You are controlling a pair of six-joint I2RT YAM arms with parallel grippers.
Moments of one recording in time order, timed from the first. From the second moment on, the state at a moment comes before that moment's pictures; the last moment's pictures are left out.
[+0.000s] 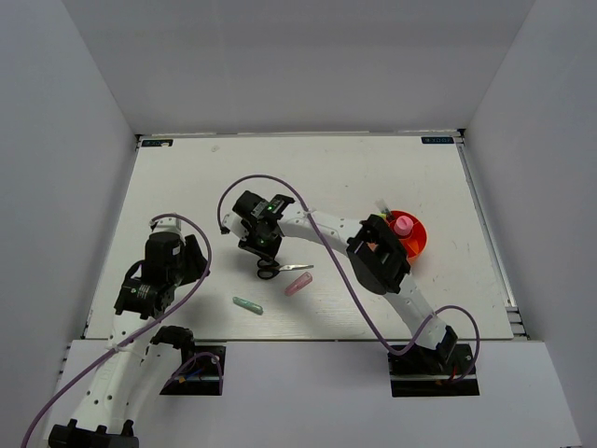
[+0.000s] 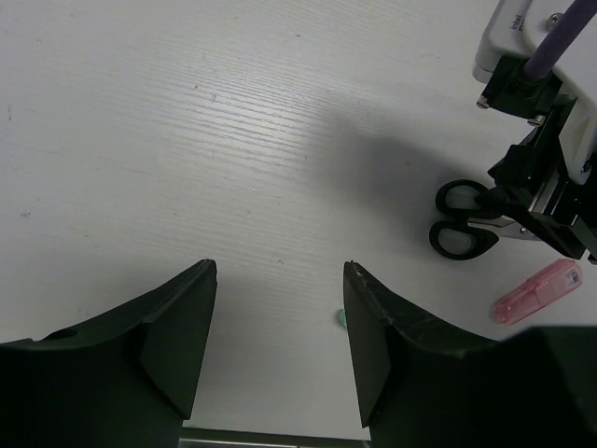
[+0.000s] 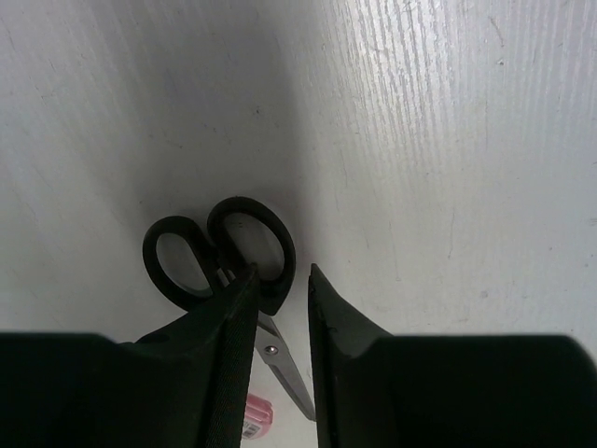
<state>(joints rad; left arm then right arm) -0.18 0.61 0.62 -0.76 -0.14 -0.40 1.02 2.30 1.95 -0.87 -0.12 -0.32</state>
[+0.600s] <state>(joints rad) -0.18 0.61 0.62 -0.76 -0.14 -0.40 1.02 2.32 1.95 -0.86 -0.10 -0.32</state>
